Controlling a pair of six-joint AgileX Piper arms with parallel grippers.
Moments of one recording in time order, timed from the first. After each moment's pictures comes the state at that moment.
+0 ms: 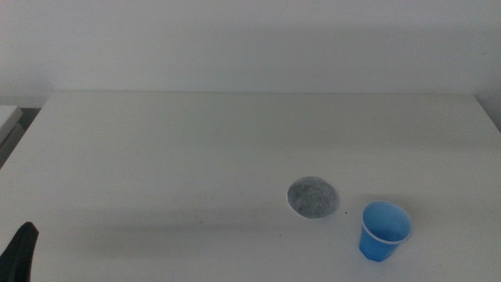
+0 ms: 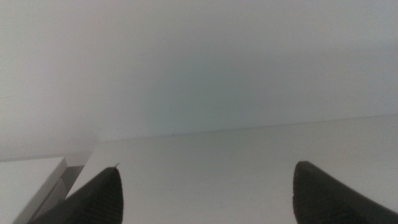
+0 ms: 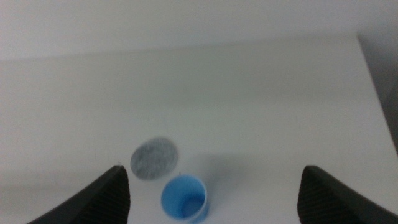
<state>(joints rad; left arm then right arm) -0.10 0.00 0.00 0.10 0.08 -0.07 0.01 0.76 -1.22 0.17 1.16 0.04</state>
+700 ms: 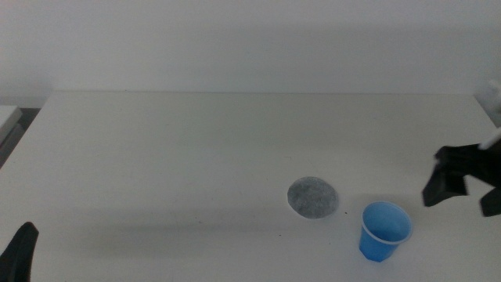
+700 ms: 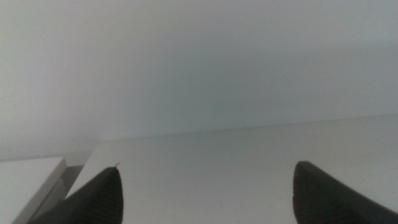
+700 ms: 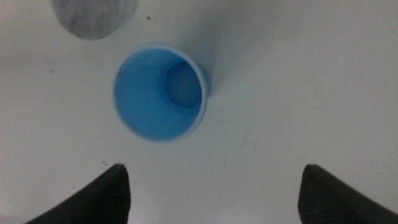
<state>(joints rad) -0.10 0.00 0.00 0.10 0.08 -0.07 0.16 1.32 -1.07 0.19 1.18 0.18</state>
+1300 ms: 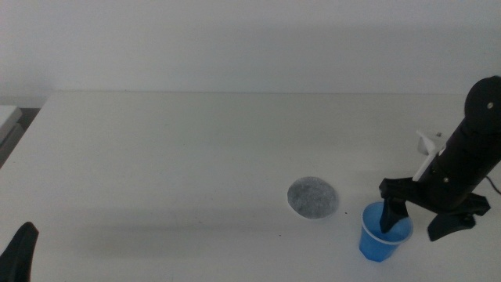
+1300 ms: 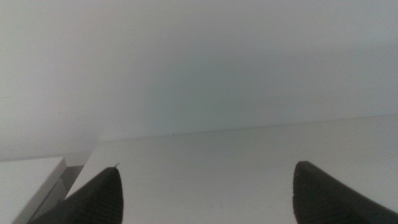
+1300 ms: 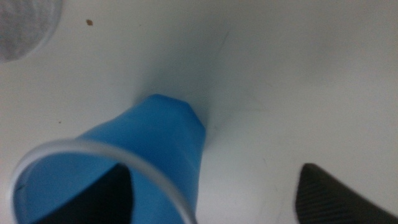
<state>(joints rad) -0.10 0.00 0.00 0.10 0.08 -0.07 0.19 1.72 -1.07 0.23 1.01 0.14</state>
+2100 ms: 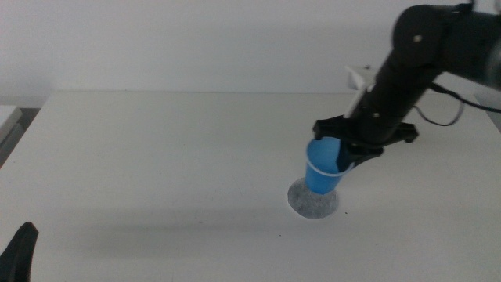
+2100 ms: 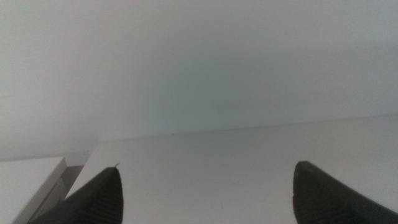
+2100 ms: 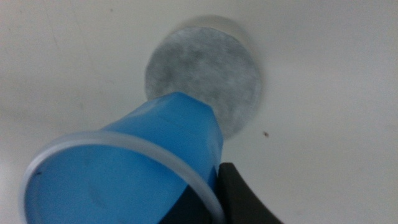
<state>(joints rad) -0.10 0.00 0.00 0.10 0.08 -0.07 0.39 1.87 -1.53 0.18 1.14 0.19</state>
